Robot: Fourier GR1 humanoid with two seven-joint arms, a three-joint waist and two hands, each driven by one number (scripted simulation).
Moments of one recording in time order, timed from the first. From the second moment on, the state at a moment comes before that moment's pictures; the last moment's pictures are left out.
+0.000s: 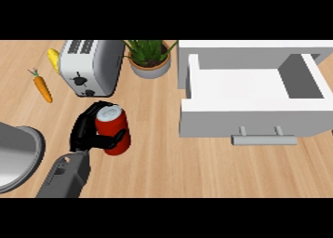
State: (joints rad) left arm -0.35 0.08 0.15 -0.83 0.07 -0.07 -0.45; right arm 0.28 -0.02 -0.26 -2.14 -0.10 0.22 0.07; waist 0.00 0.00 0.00
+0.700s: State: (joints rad) left arm -0.28 0.08 0.12 -1.19 0.11 0.02 -0.23; right arm 0.30 -0.02 -0.25 -2.21 -0.11 0.19 0.12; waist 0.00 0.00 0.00
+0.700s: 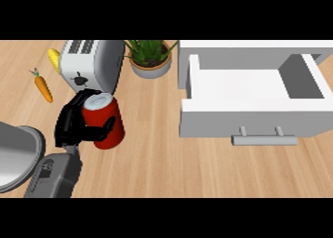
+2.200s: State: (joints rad) left arm -1.02 0.00 -0.16 -1.13 0.04 0.42 0.26; right arm 0.29 -0.04 -0.29 -2.19 -0.14 0.21 0.10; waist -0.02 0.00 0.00
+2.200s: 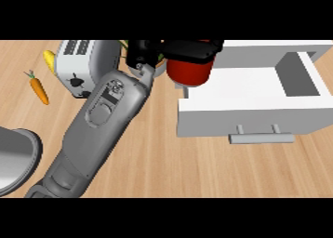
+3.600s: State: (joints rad) left arm -1.47 0.00 -0.38 -0.53 0.38 0.58 0.12; right arm 0.19 -0.04 -0.26 -2.14 -0.09 0.19 0.12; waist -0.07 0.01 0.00
